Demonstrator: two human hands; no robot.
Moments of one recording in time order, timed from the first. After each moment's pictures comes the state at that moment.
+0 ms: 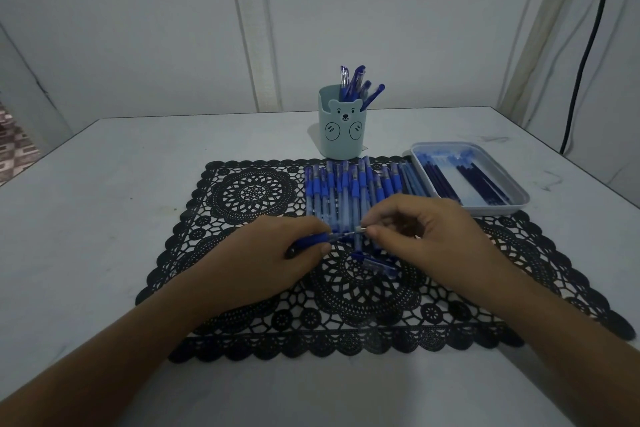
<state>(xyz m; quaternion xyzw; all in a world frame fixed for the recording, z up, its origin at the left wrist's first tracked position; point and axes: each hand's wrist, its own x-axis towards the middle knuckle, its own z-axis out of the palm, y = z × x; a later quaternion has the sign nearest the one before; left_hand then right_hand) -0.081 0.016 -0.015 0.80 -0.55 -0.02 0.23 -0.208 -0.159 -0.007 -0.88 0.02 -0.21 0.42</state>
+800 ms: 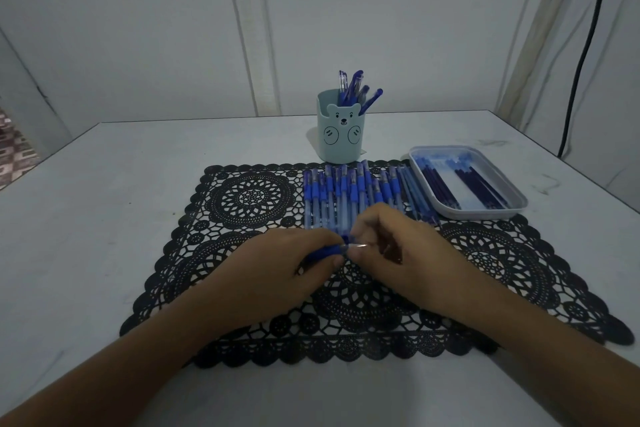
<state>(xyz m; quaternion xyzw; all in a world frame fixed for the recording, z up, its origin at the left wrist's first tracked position) -0.092 0.011 -0.020 0.78 -0.58 0.00 0.23 -0.204 -0.150 -0.019 -0.91 -0.03 -0.16 0.39</state>
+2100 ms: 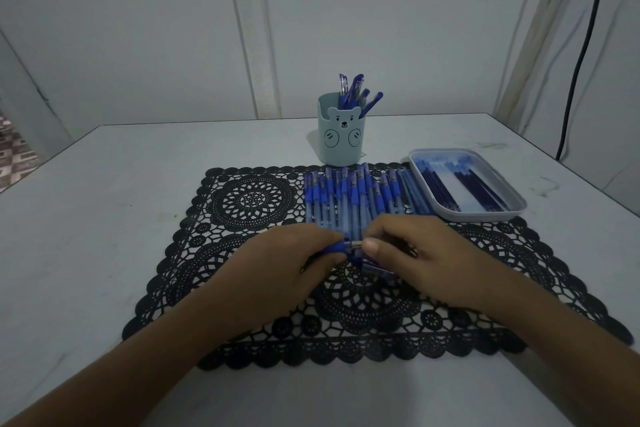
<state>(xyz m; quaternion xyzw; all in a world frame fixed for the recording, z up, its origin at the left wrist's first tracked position) -0.098 0.009 -0.011 0.78 -0.58 0.03 0.24 -0.205 -0.169 -0.016 -0.93 -0.06 -0.15 0.33</state>
